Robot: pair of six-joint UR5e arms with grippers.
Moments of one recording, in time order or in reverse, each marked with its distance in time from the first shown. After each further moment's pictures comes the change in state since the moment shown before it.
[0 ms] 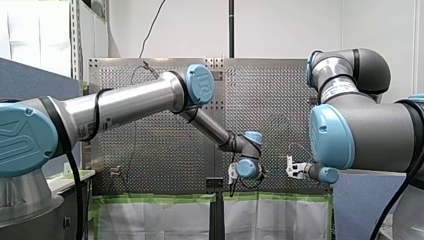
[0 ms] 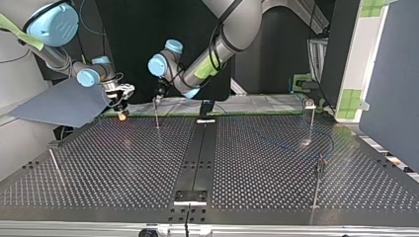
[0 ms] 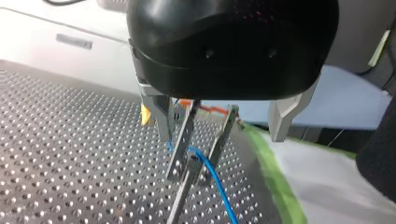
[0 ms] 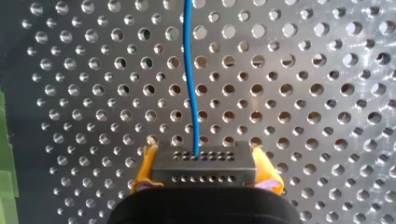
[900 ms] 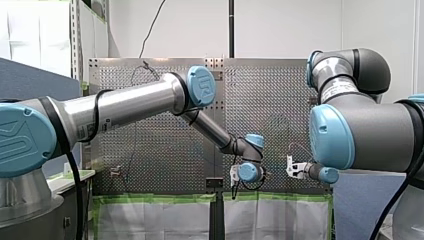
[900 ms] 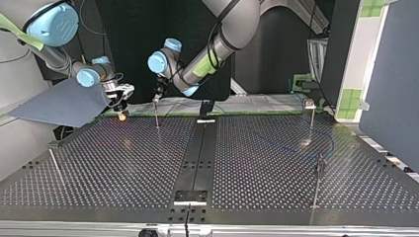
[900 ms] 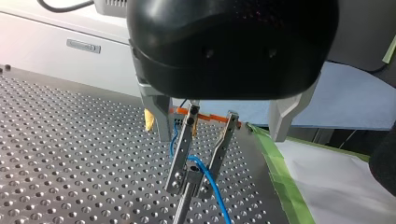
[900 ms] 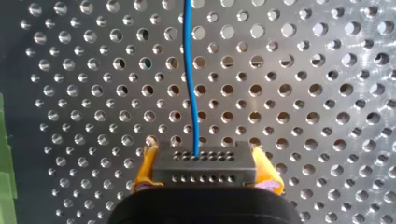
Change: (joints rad) left arm -0.013 -0.008 -0.001 0.043 -0.008 0.001; right arm 0.000 0.000 -0.002 0.000 -0.003 0.002
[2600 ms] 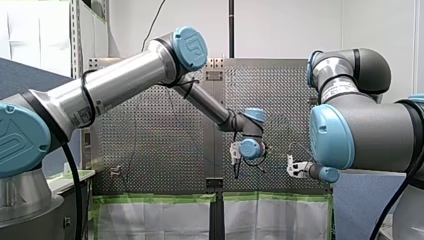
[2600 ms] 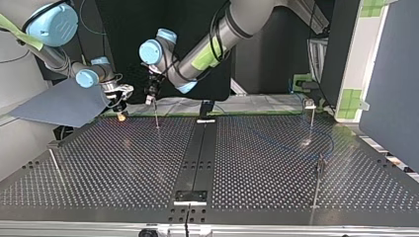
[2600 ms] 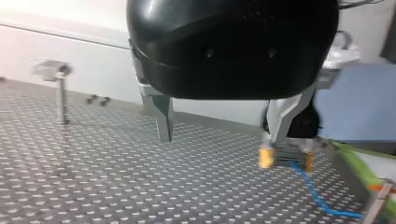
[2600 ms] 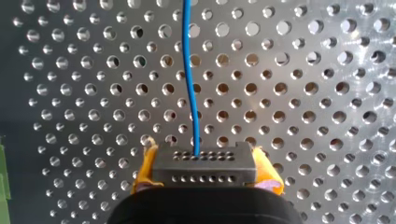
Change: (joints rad) left arm -0.038 0.256 -0.221 0.106 -0.070 -0.029; right arm -0.004 0.000 -0.009 0.006 -0.010 0.000
